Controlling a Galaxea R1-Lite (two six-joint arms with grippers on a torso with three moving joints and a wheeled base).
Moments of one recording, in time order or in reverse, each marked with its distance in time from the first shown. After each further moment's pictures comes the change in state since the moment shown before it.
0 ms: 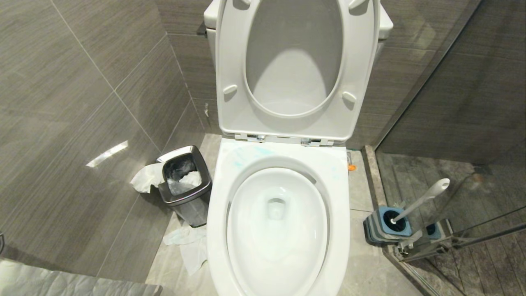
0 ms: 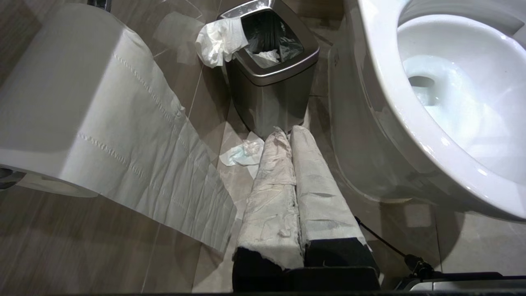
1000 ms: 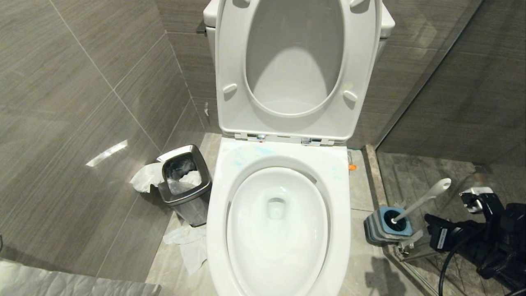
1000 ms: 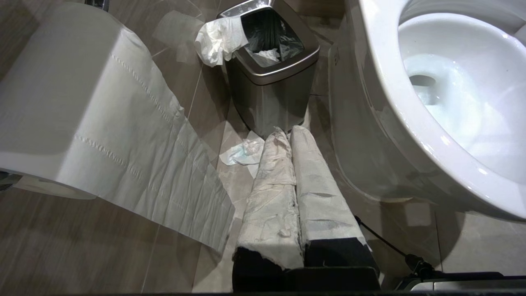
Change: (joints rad) left arm 0.000 0.000 0.000 0.000 0.000 0.000; right arm 0.000 1.167 0.303 -1.498 0.009 -0.198
